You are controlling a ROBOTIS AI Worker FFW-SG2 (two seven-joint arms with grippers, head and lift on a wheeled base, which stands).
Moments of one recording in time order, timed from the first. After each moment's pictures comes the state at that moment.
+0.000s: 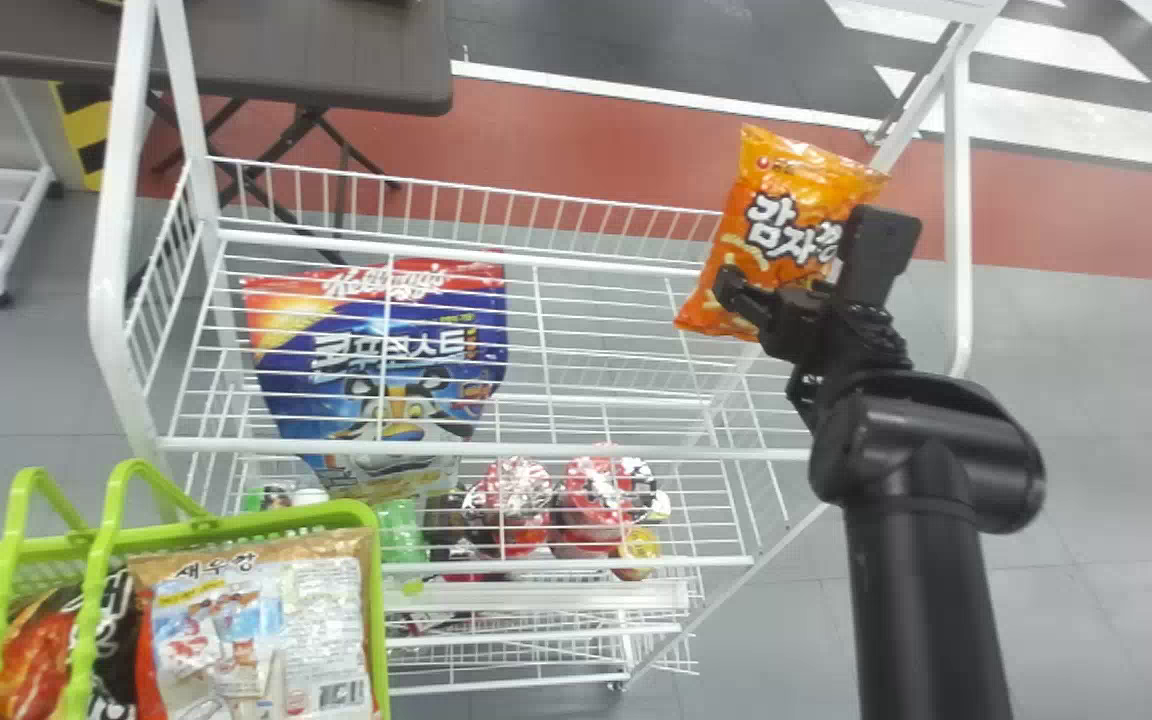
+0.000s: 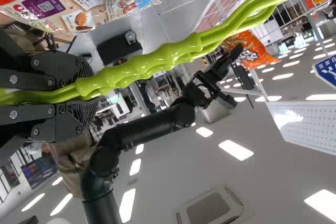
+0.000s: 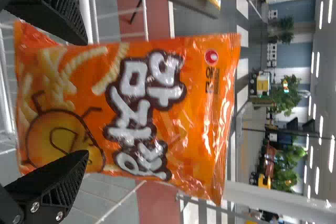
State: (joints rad) left arm 0.46 0.30 0.27 -1.87 0.43 1.00 -1.57; right arm -0.21 -0.09 -0.26 -1.48 0.03 0.50 0.05
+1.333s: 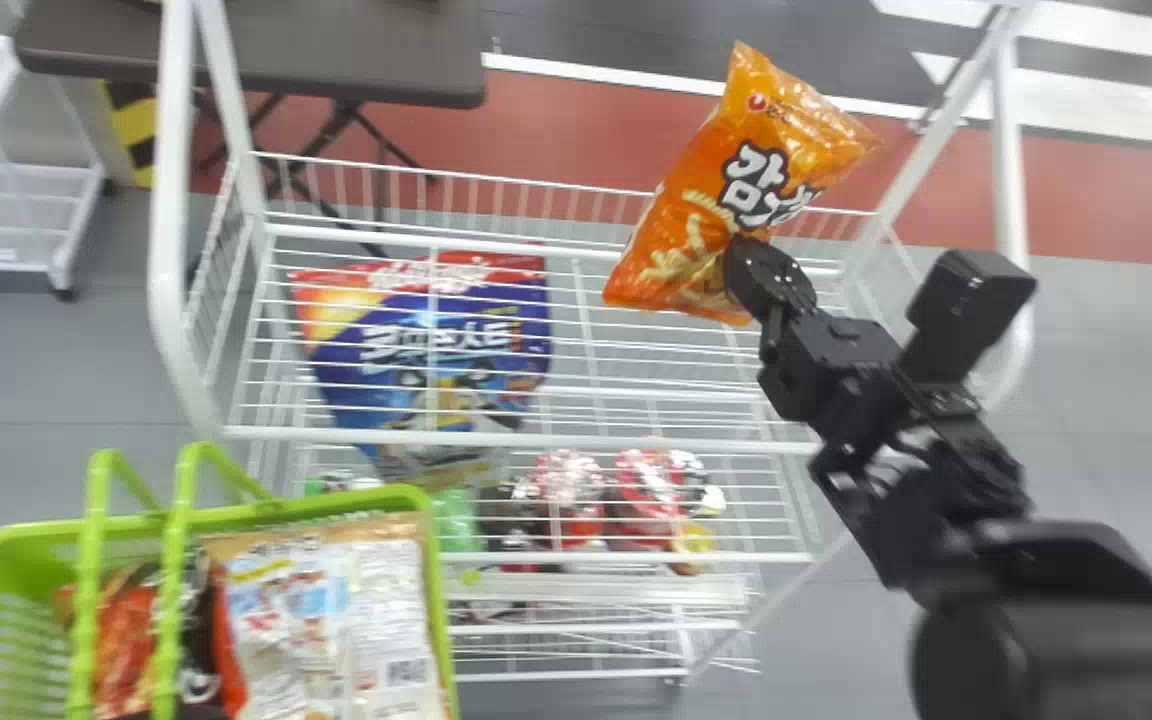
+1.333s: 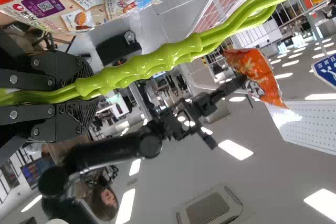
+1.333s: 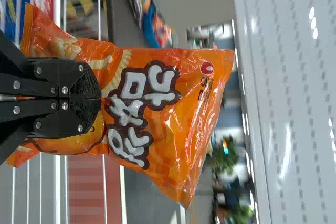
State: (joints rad) left arm 0.46 0.30 0.27 -1.87 0.43 1.01 -1.57; right arm 0.33 -0.09 -0.12 -2.21 -0.25 0.47 0.19
